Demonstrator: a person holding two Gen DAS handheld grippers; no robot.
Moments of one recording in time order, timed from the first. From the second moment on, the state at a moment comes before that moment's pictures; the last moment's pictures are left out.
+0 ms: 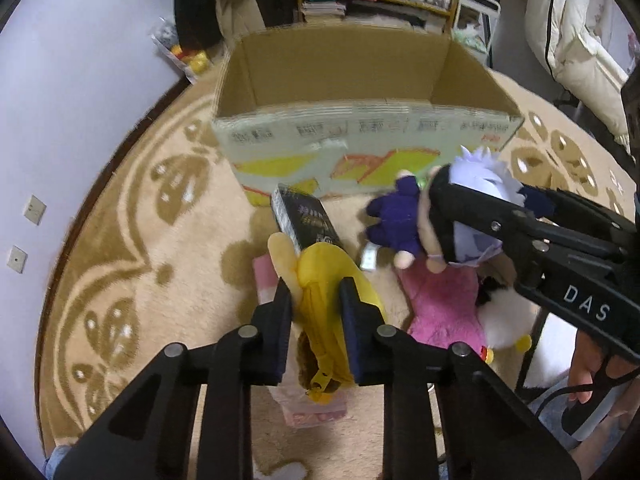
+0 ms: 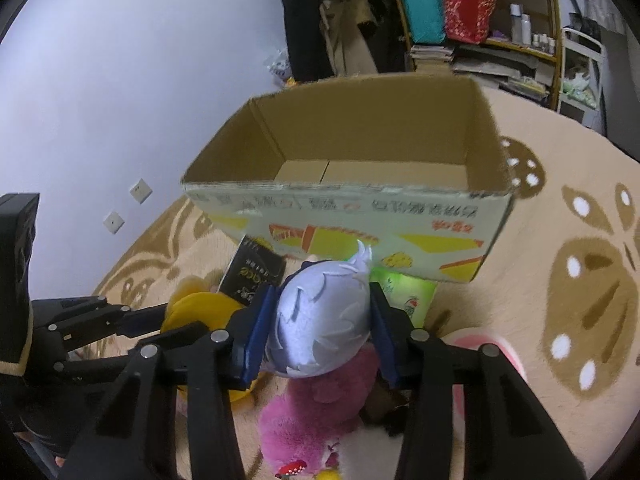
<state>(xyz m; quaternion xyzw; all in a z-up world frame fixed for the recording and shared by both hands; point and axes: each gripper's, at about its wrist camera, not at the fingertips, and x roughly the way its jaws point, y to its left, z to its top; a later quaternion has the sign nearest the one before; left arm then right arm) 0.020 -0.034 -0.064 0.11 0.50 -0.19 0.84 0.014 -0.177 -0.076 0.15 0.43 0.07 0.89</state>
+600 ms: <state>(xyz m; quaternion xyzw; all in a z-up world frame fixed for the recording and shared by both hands) 0.028 -0.017 0.033 0.13 0.33 -0.12 0.93 -0.011 -0.194 0.003 0.15 0.30 0.04 0.94</state>
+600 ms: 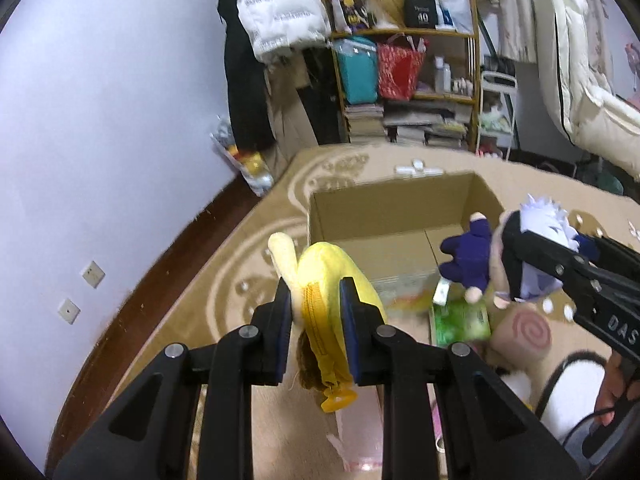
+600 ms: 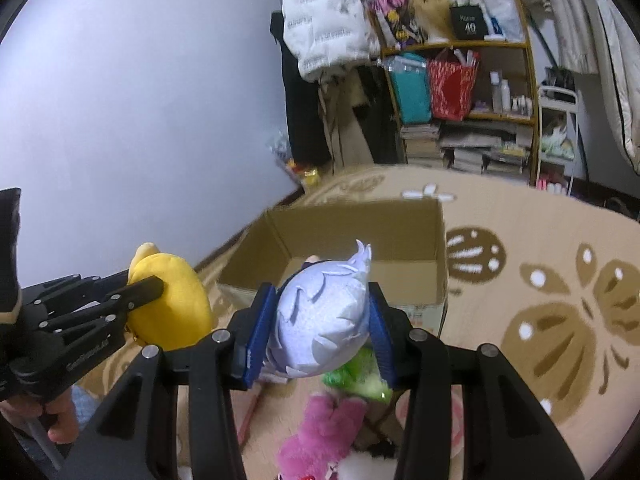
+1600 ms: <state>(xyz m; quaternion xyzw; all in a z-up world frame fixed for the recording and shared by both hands) 0.102 -0.070 0.008 0.15 0.30 -0.12 0.94 0.038 -0.216 -0.009 0.11 0.30 0.01 0.95</state>
